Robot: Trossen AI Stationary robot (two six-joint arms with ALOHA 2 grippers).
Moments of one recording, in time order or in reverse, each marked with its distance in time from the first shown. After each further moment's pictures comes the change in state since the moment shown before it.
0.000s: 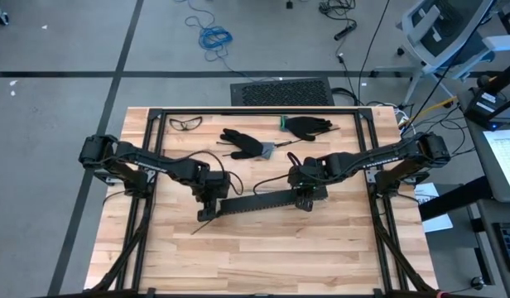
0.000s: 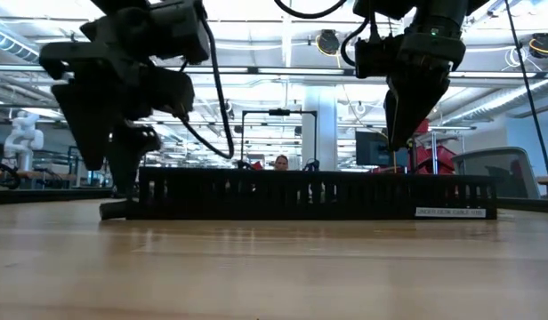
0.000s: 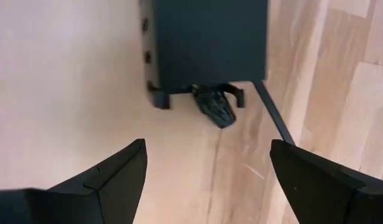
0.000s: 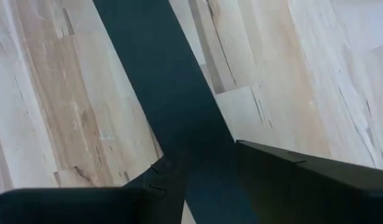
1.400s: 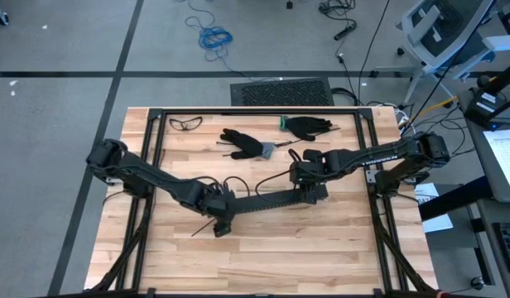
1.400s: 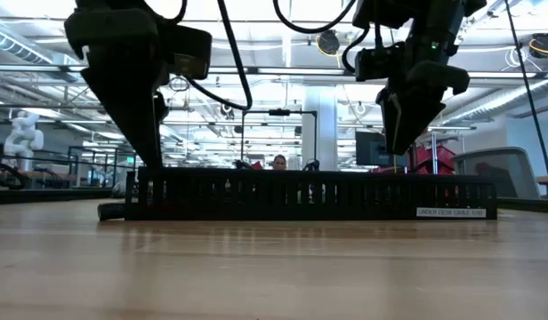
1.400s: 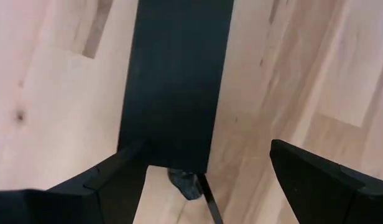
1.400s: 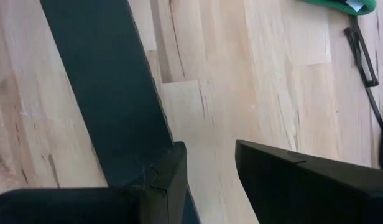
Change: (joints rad) left arm -0.268 0.108 0.176 0.030 -0.427 -0.420; right arm -0.042 0.000 0.000 -0.058 0.123 -0.226
